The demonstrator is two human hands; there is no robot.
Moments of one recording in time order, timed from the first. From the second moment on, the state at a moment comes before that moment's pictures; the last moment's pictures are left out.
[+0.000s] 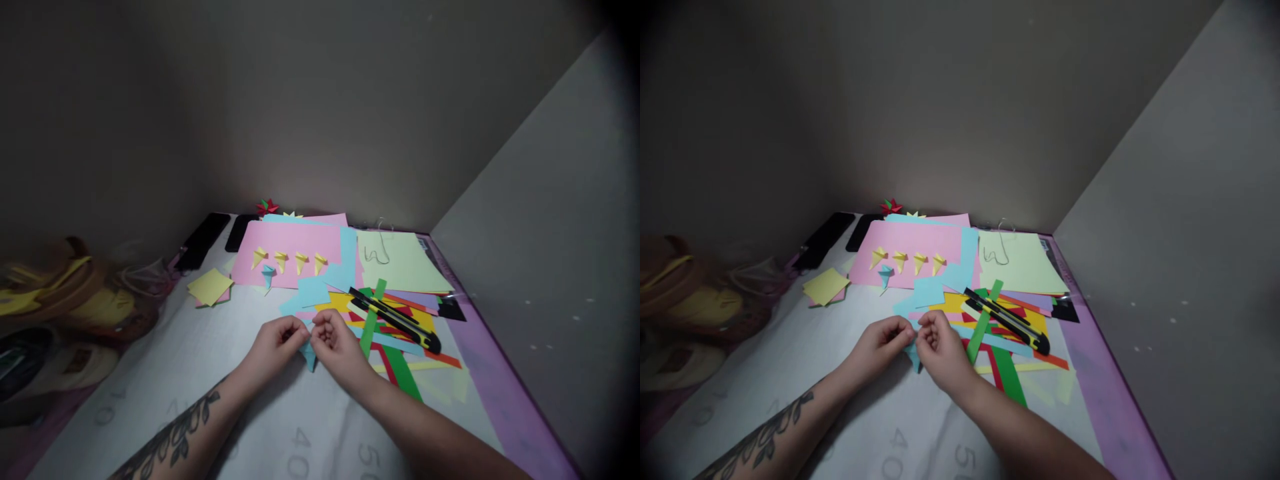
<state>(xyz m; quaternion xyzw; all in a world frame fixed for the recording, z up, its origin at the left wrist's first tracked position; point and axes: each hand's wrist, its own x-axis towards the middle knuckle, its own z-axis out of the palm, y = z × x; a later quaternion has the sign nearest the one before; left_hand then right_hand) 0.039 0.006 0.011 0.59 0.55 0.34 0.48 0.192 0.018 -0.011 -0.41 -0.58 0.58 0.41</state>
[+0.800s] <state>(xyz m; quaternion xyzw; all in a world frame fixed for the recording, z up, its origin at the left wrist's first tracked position) 0.012 0.021 0.003 0.53 0.59 0.43 0.43 0.144 0.124 0.048 -0.45 -0.61 0.40 0.51</state>
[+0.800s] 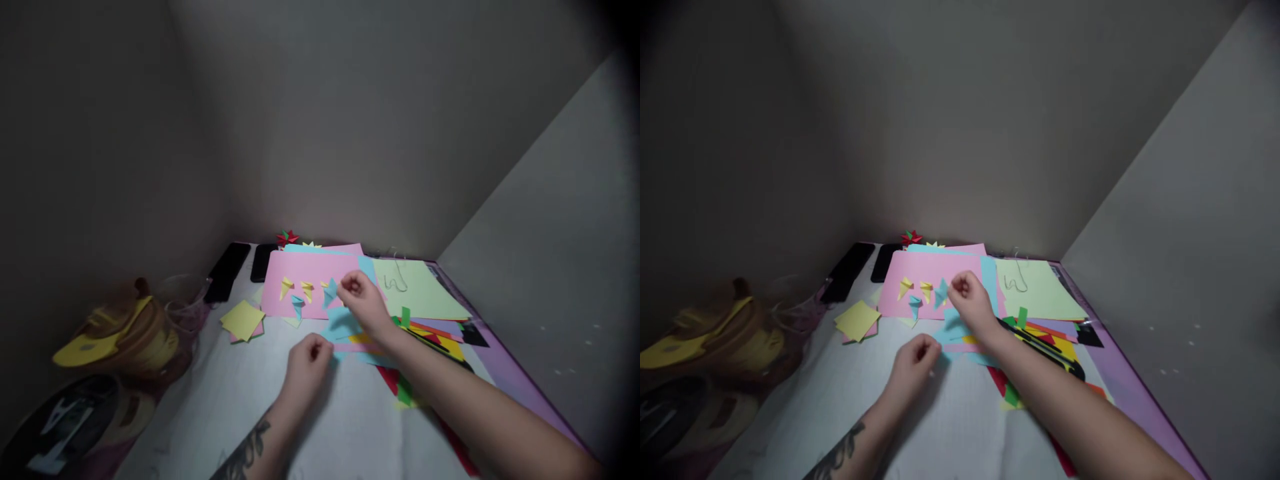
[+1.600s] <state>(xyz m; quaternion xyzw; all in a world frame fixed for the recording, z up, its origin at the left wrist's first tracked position) 0.013 0.007 0.017 0.80 0.56 0.07 0.20 0.212 0.068 0.011 -0.43 -0.88 0.12 0.18</state>
